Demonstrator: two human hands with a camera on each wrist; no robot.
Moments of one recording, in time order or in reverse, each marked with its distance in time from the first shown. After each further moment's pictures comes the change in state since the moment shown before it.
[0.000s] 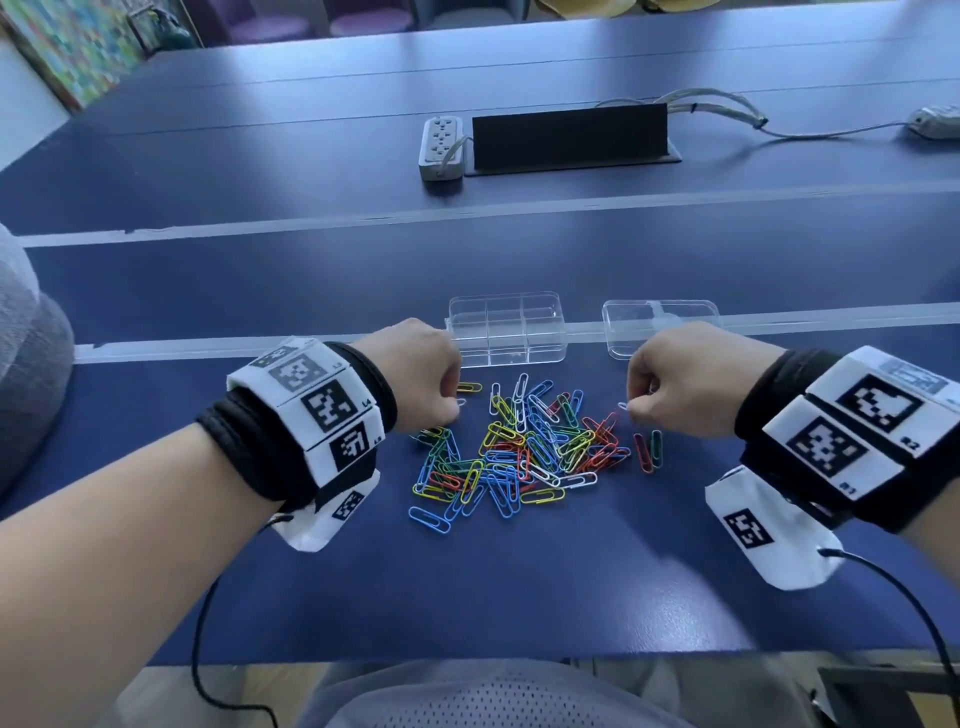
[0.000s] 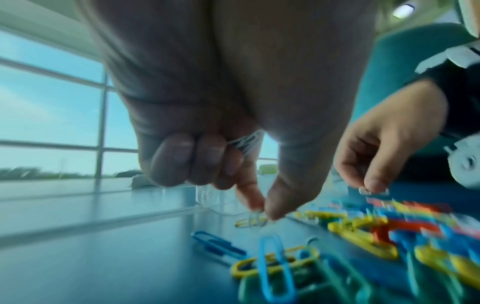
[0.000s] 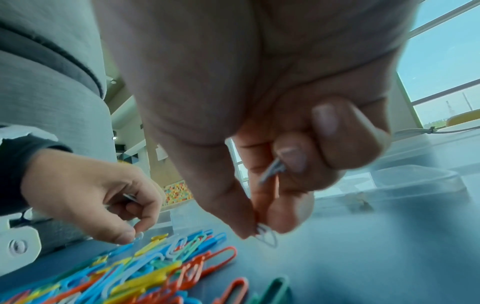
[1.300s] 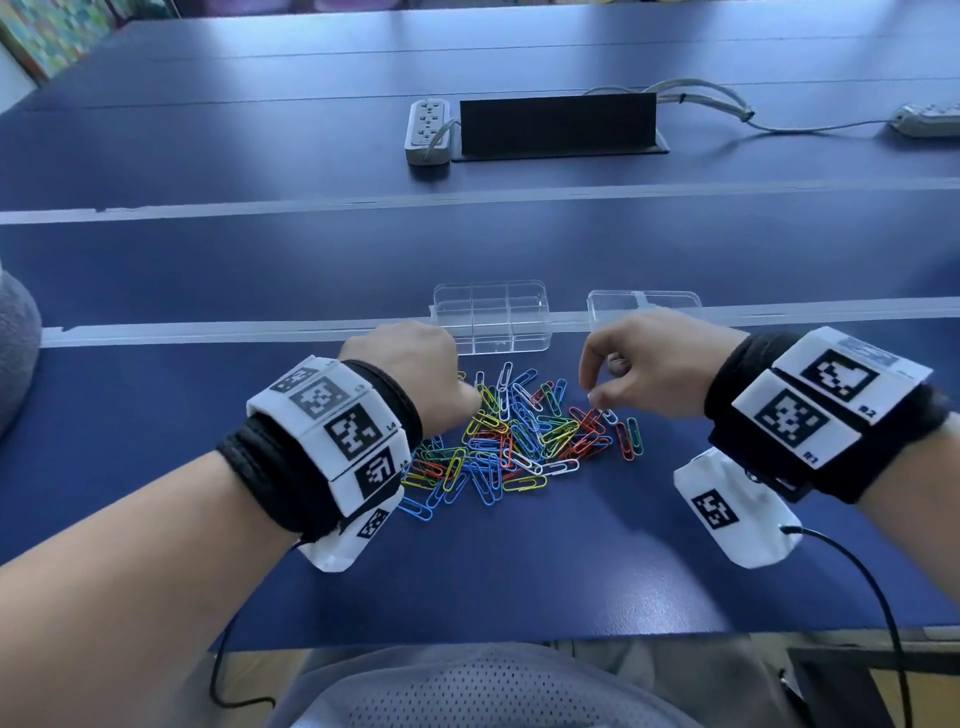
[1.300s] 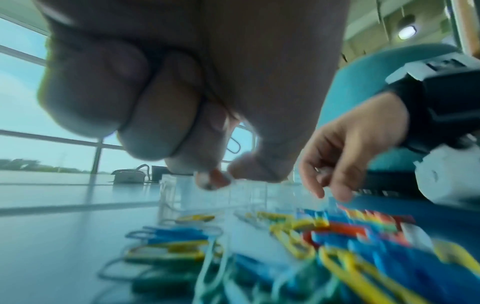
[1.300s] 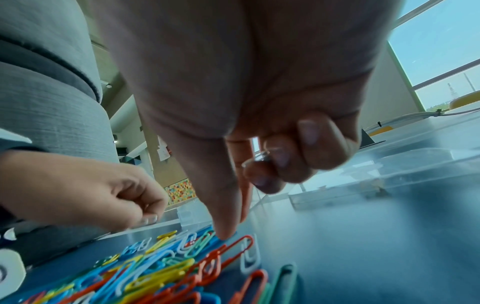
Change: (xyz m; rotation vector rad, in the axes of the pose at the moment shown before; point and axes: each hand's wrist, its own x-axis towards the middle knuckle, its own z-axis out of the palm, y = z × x) left_hand -0.010 0.031 0.001 0.002 0.035 -0.244; right_hand 0.005 -0.003 -0.001 0.086 0.040 -0.150
